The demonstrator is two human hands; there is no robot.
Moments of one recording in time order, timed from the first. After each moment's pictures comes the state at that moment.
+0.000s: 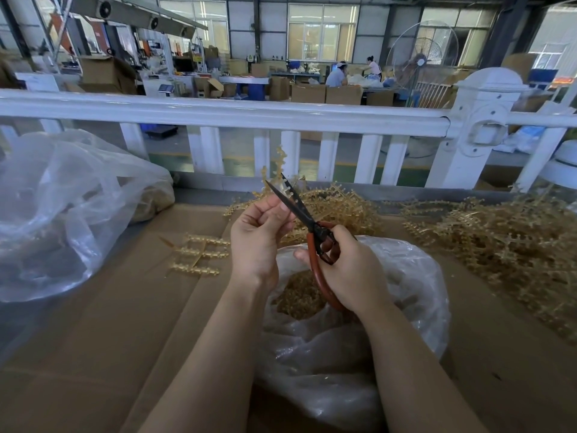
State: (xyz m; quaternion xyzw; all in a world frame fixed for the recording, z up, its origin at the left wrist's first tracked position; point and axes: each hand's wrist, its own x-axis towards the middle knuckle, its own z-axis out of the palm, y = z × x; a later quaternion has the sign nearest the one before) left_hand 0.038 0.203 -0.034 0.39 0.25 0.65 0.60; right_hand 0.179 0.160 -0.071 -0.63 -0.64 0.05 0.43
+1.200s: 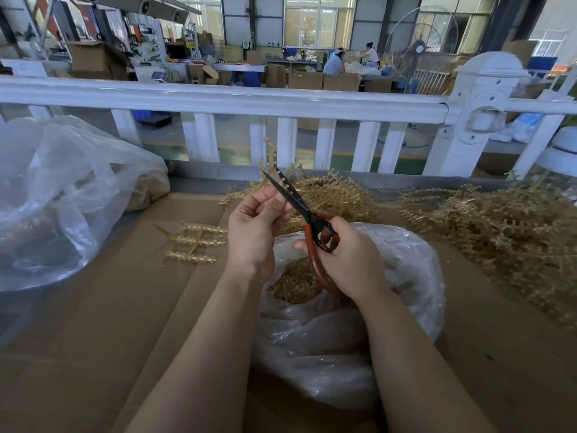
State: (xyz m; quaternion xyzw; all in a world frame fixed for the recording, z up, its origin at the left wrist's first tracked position) left_hand 0.035 0.205 -0.040 0.38 0.25 0.64 0.62; right_hand 0.181 0.161 -0.075 -0.65 -0.63 0.04 0.42
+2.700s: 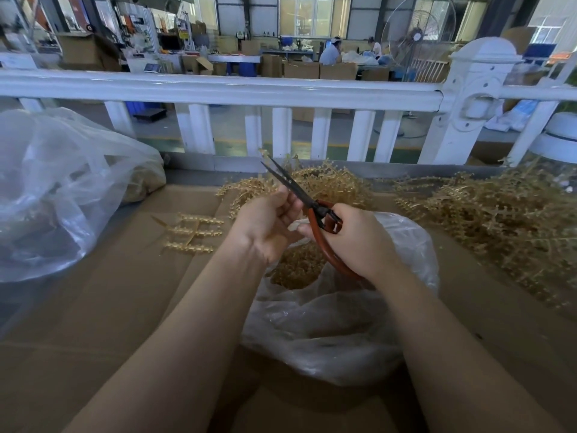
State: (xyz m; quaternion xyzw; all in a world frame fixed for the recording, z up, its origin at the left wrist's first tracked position) left_hand 0.041 0.197 -0.020 0.32 0.34 0.47 0.75; right_hand 0.195 0.156 -0.053 -0.68 -0.65 0.04 0.33
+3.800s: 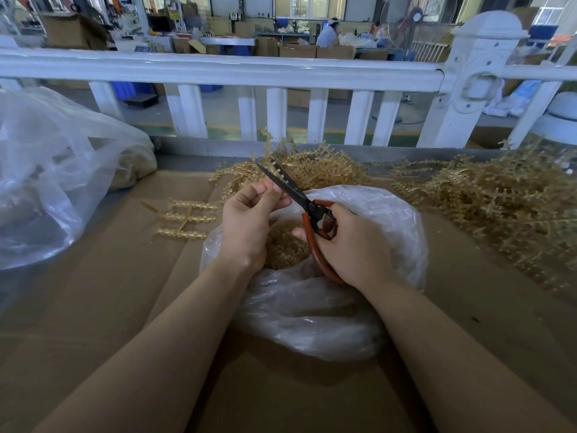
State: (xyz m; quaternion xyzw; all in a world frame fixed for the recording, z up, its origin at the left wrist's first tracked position) left_hand 0.034 0.192 -0.063 0.45 0.32 0.60 0.58; right_hand 0.185 0.135 -0.079 -0.68 -0.64 -0.01 0.35
